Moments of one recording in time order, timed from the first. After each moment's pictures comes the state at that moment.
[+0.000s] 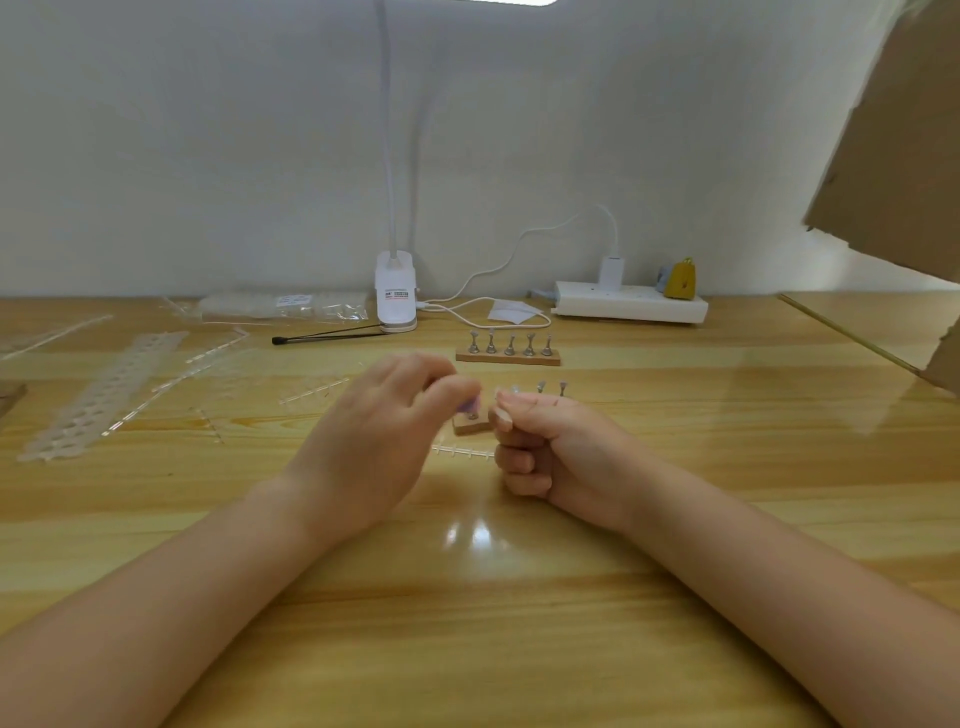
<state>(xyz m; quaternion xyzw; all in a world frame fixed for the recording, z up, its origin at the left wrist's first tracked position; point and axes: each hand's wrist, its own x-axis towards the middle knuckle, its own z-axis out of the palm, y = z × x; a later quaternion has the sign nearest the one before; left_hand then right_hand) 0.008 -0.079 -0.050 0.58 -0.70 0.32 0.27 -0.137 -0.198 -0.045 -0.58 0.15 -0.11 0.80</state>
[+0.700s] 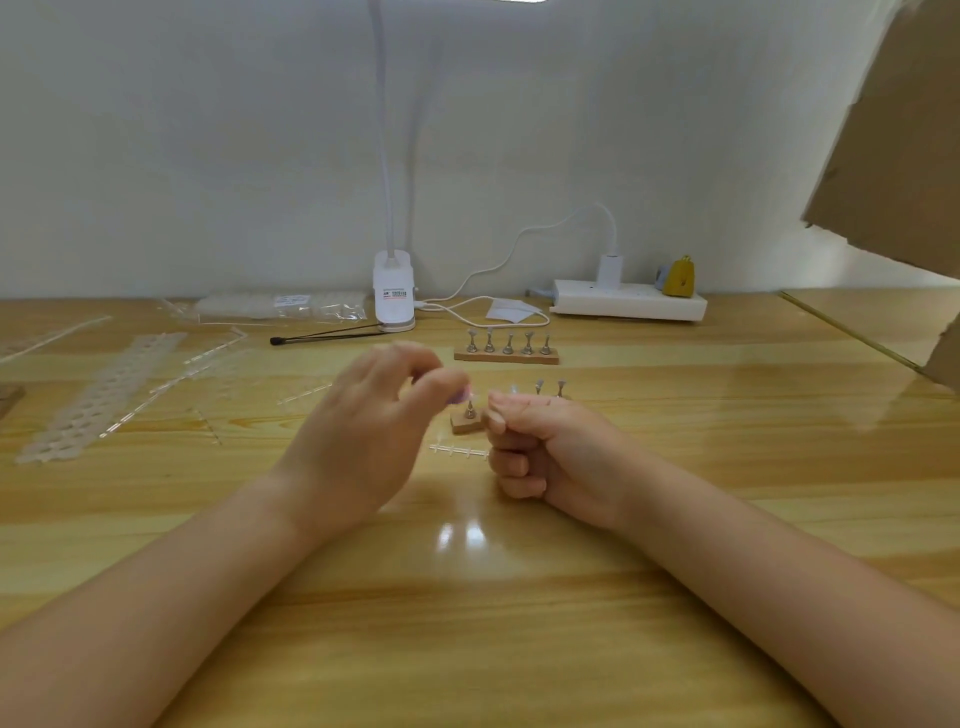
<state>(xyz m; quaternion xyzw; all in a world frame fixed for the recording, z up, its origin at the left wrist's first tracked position) 0.011 -0.078 -0.049 0.59 -0.68 0.34 0.28 -0.135 -0.198 -0.045 -0.58 0.14 -0.10 0.80</state>
